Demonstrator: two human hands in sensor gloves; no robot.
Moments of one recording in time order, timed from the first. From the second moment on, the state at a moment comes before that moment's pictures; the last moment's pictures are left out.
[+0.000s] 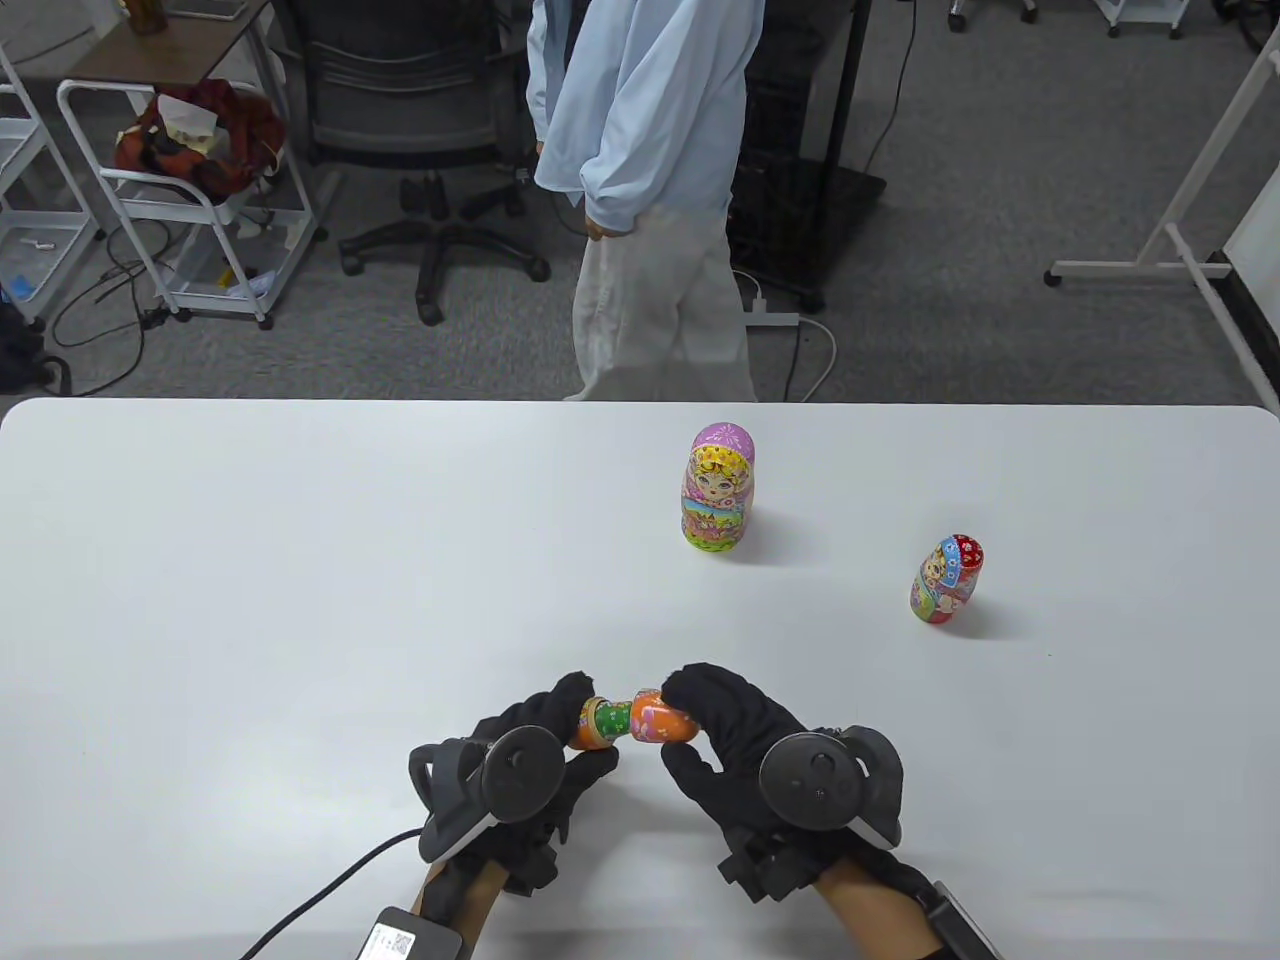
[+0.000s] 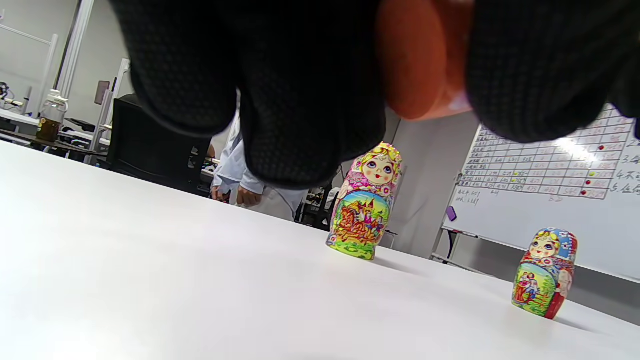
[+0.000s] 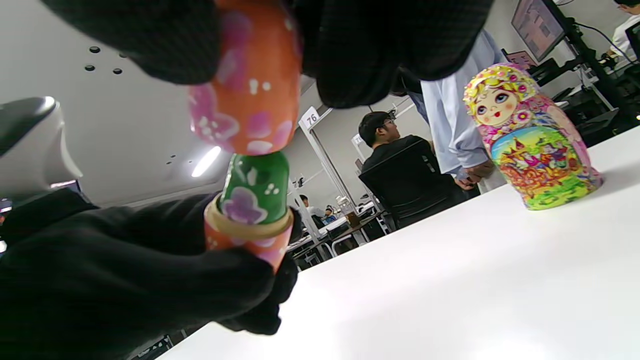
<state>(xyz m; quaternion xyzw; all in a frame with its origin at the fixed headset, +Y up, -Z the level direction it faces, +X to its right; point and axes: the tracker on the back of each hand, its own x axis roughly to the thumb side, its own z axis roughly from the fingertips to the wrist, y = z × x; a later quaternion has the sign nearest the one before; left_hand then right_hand) -0.141 -0.723 -0.272 0.10 -0.13 0.15 0.97 0.095 -0.689 -0.262 0.25 -0.13 0.90 0.33</state>
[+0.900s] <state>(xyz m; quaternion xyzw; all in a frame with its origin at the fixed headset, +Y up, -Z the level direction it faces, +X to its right) -0.127 -0.715 -0.262 0.15 -0.17 0.12 0.97 0.086 -0.699 -0.263 0.27 -0.09 0.91 0.30</state>
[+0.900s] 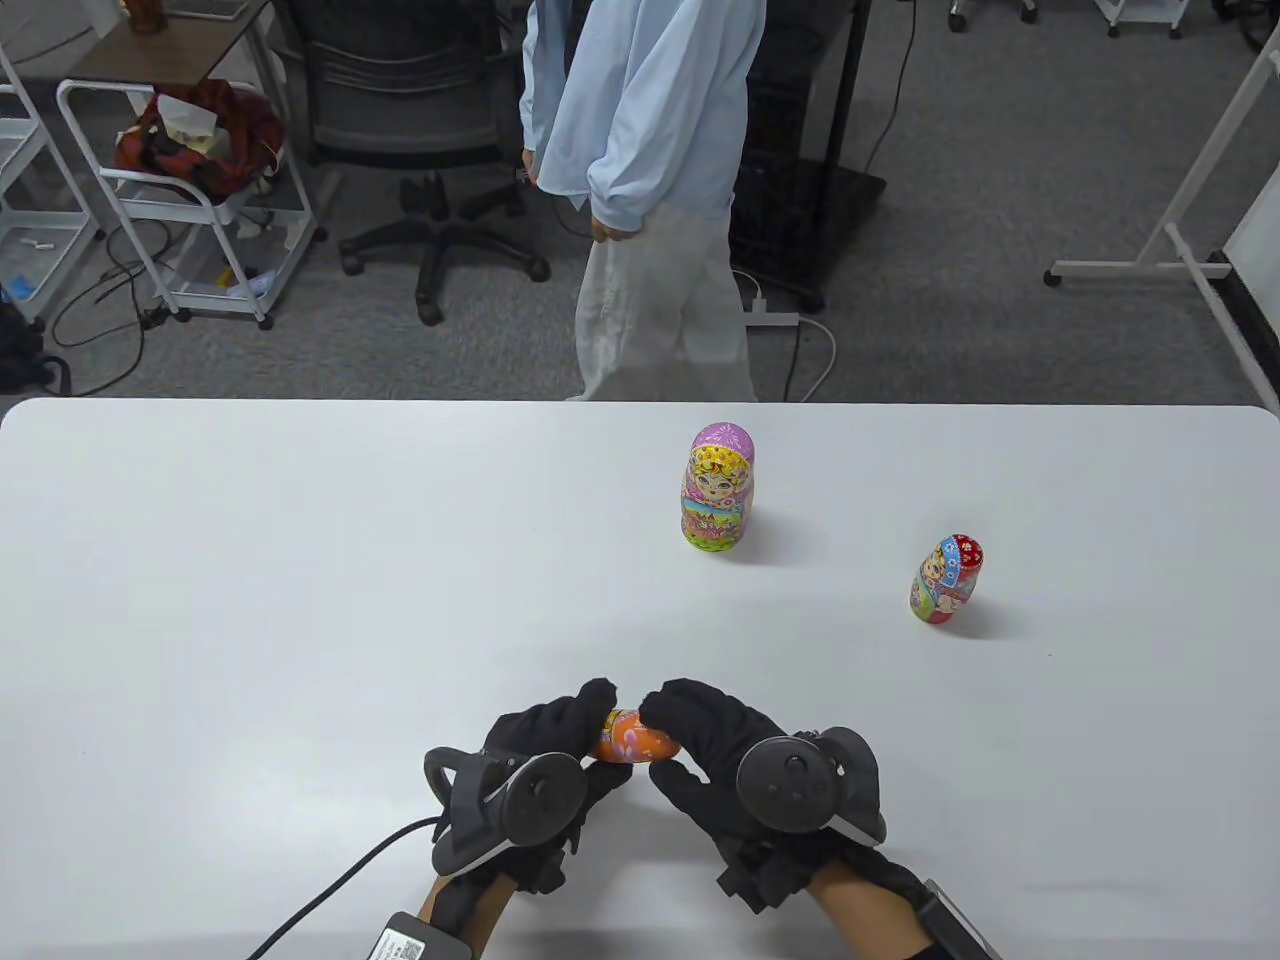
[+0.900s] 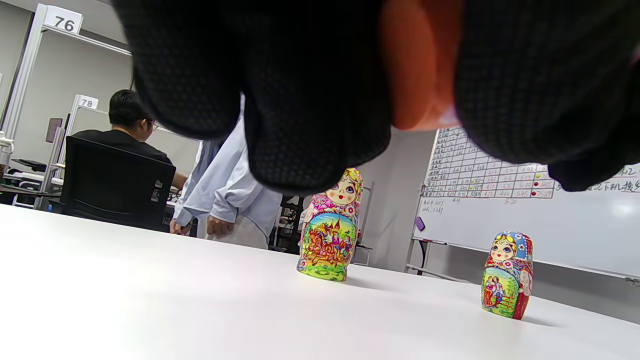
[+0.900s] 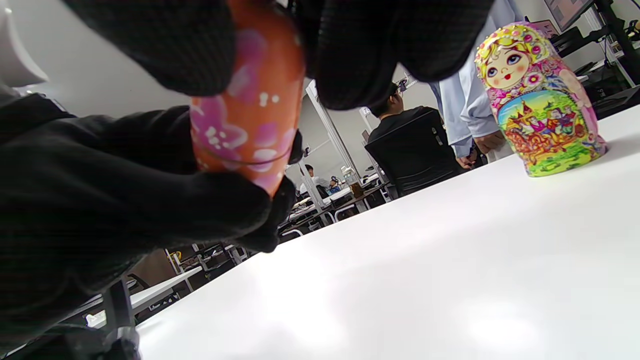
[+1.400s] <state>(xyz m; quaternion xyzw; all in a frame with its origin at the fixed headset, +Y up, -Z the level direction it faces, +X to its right) -0.122 -0.717 -0.261 0.12 -0.19 0.12 0.97 0.086 -0.700 -0.263 0.26 -0.09 0.91 0.31</state>
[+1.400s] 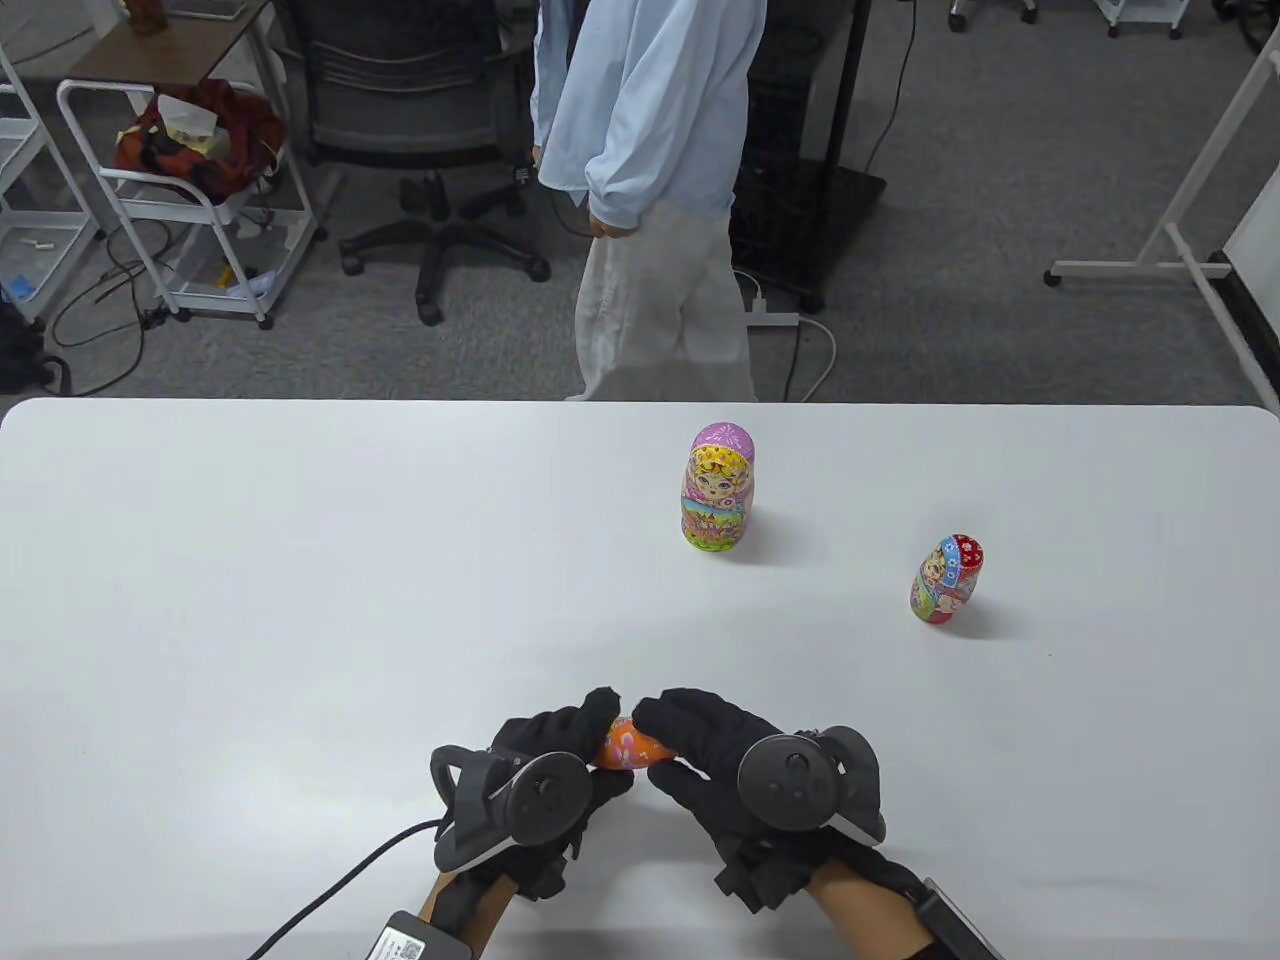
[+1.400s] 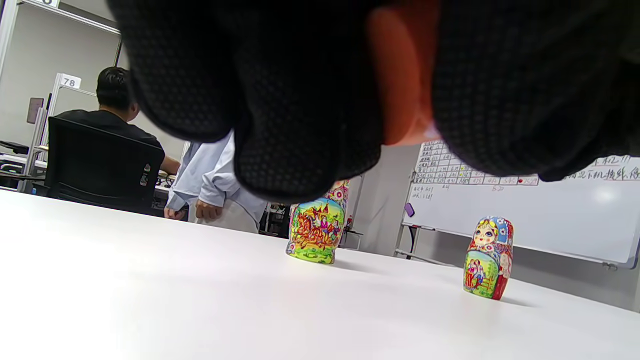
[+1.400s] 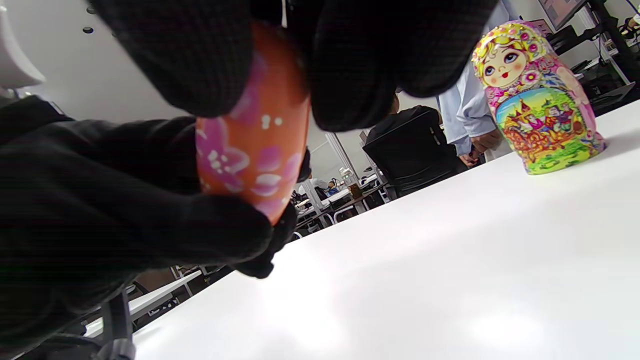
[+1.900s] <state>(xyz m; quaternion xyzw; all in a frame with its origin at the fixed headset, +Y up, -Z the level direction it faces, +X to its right) -0.117 -0.727 -0.271 0.04 -0.20 0.19 0.96 0.080 -0.706 -0.264 0.25 -0.08 0.89 0.38</state>
